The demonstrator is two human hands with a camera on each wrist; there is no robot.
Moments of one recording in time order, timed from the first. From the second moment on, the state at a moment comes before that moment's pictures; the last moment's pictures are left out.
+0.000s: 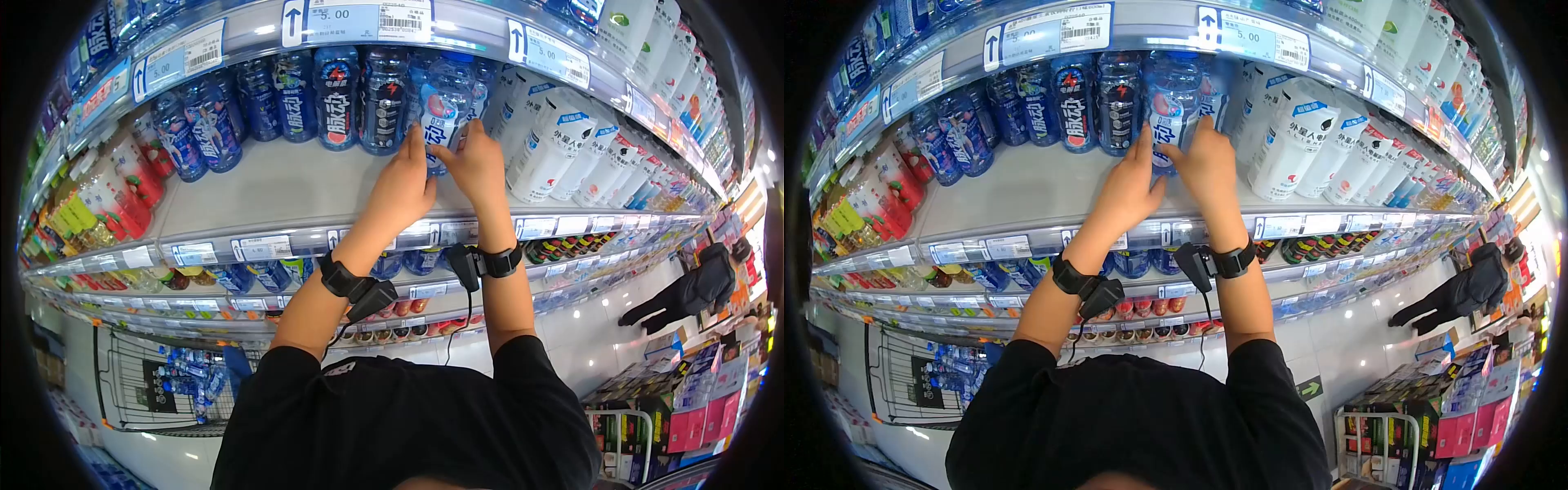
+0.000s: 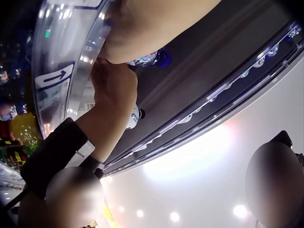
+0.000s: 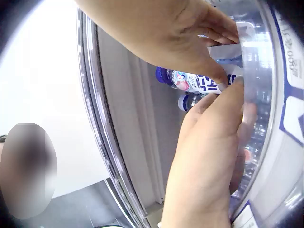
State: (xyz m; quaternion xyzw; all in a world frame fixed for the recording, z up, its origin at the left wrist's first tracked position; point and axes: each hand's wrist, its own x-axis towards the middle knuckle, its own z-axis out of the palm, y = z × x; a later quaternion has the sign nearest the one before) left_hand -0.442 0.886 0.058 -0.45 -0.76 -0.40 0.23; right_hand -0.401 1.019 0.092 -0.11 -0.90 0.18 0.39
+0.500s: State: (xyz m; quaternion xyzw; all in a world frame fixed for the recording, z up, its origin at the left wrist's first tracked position) left_hand -0.434 0.887 0.064 -0.42 -0.79 -0.38 0.22; right_hand -0.398 1.014 0.089 -0.12 -0.89 0.19 0.40
